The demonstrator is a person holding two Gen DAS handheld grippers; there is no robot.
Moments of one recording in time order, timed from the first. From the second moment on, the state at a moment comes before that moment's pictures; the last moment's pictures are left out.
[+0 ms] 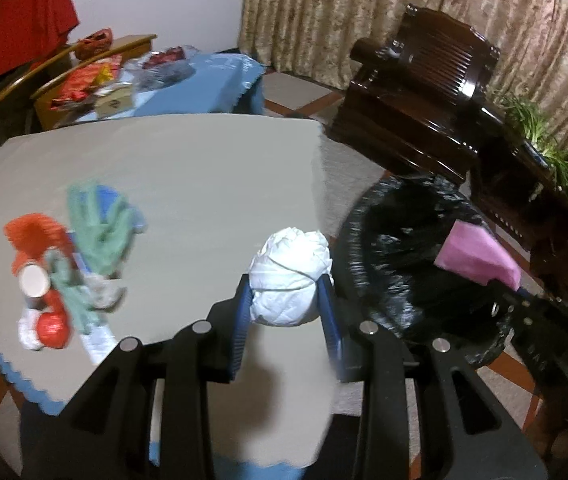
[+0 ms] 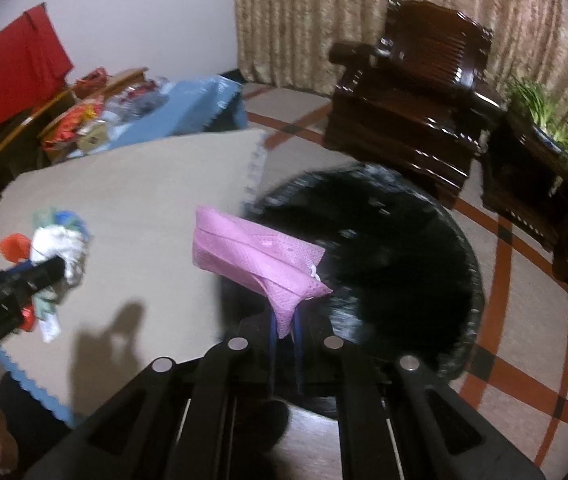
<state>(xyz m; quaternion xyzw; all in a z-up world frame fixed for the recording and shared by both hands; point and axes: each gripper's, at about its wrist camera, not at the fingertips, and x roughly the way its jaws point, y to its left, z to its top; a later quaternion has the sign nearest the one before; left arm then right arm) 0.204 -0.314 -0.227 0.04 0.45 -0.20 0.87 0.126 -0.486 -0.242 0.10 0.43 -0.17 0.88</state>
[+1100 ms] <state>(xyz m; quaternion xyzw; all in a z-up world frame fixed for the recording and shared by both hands) 0.224 -0.376 -0.269 0.10 0.46 -0.23 0.85 0.116 -0.567 -0.285 0.16 0.47 -0.19 0.85</state>
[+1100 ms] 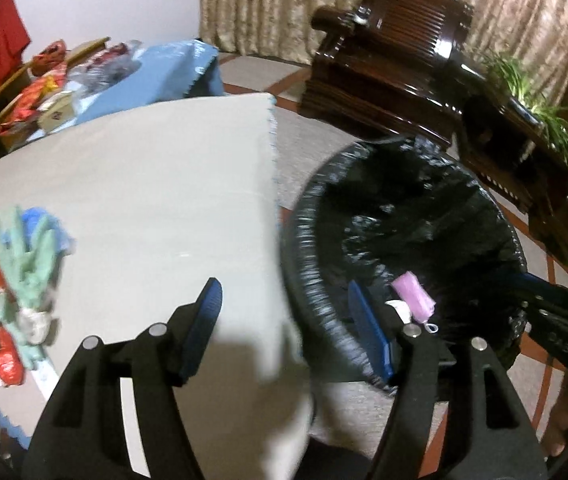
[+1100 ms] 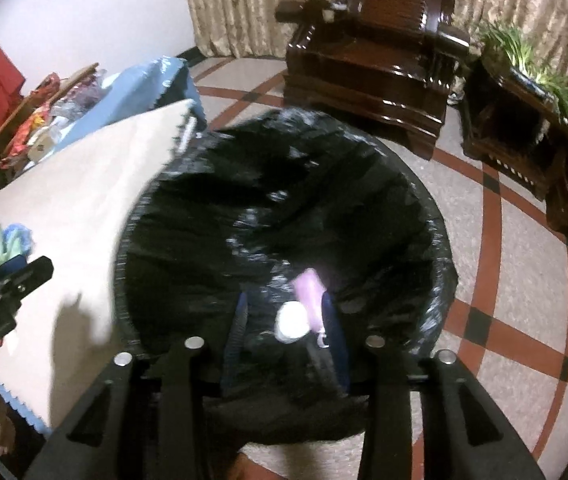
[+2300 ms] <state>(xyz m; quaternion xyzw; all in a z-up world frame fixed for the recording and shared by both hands) 0.278 0.029 -0.262 0.01 0.44 -0.05 0.90 0.230 -0.202 -0.266 0.06 0.44 -0.01 0.89</state>
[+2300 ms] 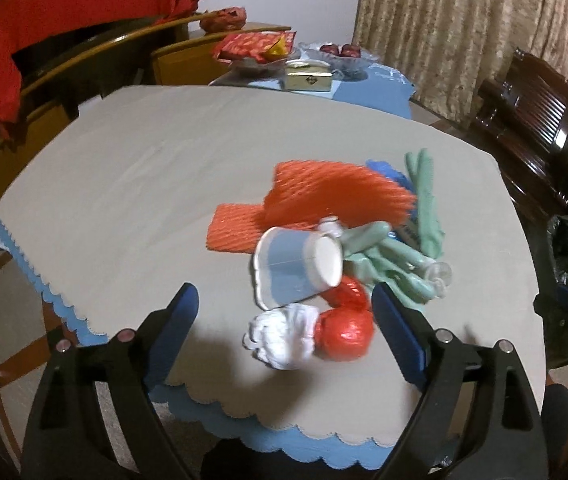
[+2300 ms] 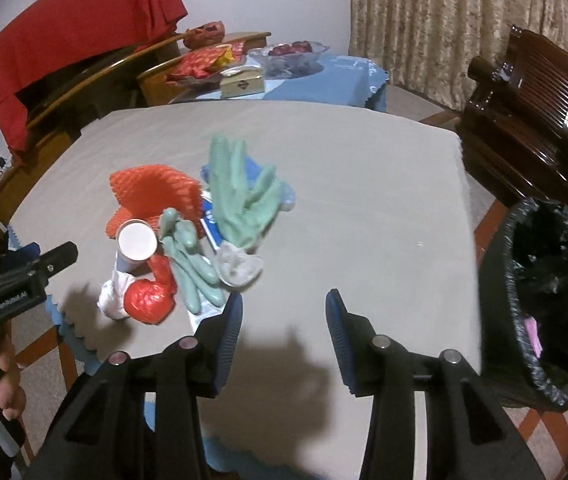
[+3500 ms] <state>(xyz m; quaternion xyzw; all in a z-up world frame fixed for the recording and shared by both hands) 0.357 0.029 -0.359 0.00 0.51 -0.09 0.86 0.332 -0.163 -0.343 0.07 0.48 0.00 0.88</state>
